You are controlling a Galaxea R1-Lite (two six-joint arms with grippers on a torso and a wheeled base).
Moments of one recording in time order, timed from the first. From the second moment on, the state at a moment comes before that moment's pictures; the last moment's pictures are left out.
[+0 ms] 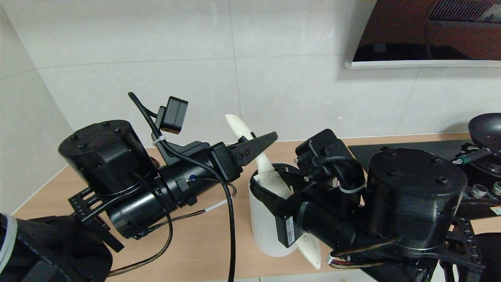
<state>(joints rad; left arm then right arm) -0.63 1.69 -0.65 -1.17 -0.24 -0.60 1.05 1.71 -0.81 -0.81 -0.33 0.01</state>
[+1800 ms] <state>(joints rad) -0.61 1.61 -0.78 -1.24 -0.26 -0.47 0.86 1.52 -0.82 -0.81 -0.37 0.00</state>
